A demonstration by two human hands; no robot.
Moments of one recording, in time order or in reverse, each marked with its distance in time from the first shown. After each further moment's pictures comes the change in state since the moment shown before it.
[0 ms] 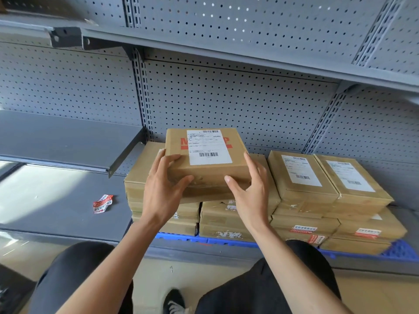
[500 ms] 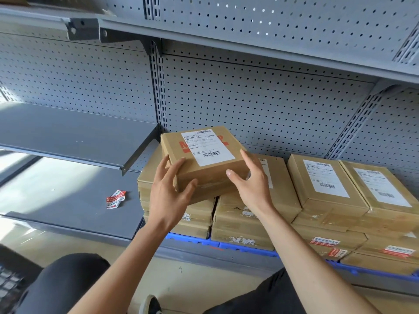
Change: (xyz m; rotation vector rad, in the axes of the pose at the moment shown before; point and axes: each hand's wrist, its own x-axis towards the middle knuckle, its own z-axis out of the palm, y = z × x) left_hand 0.002 -0.033 -0.002 -0.069 0.034 -0.096; right_hand 0.046 0.015 0.043 -0.009 -0.285 0.127
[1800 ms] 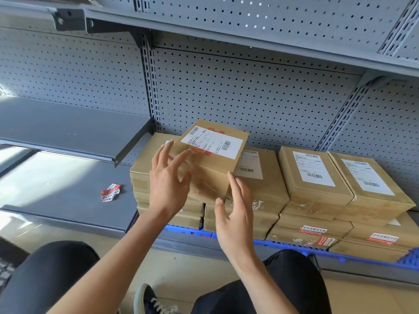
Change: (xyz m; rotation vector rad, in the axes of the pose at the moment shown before) left_hand -0.005 0.019 0.022 0.260 0.022 0.163; right_hand -0.121 -0.011 0.010 -0.029 0.122 -0.101
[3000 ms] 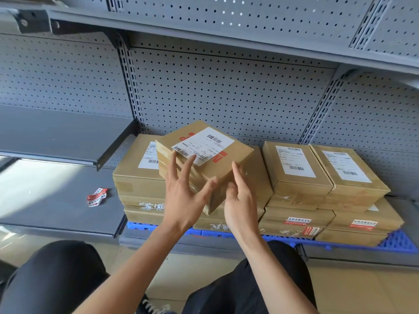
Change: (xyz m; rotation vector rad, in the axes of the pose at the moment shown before) left_hand -0.037 0.053 0.039 -0.292 -0.099 -0.094; right_hand 0.037 0.022 -0.035 0.051 0.021 0.181
